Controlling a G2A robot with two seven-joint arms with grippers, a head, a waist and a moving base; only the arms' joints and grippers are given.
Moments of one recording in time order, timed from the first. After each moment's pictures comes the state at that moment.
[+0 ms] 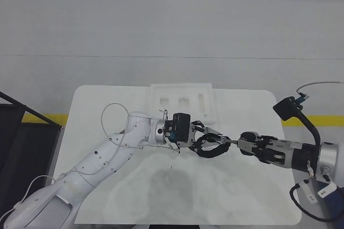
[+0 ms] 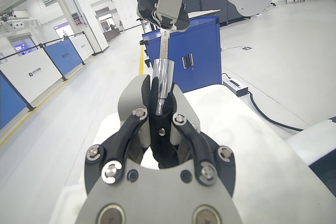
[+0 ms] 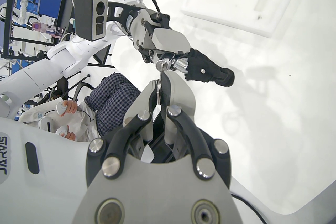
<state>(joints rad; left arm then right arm) 0.63 -1.19 -0.65 -1.35 1.49 -0.86 0.70 -1.20 -0.78 1.69 -2.35 0.03 0.32 1.27</state>
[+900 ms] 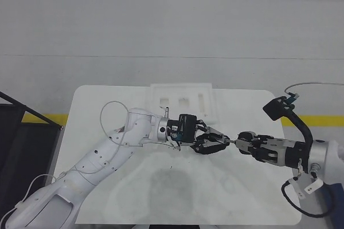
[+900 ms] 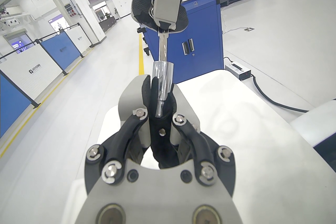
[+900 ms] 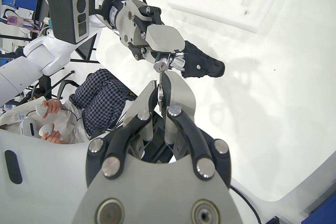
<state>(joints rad) 0.62 -1.21 -0.68 -1.37 1.56 -0.89 0.62 -1.13 -0.76 1.59 -2.34 -0.07 0.35 1.30</state>
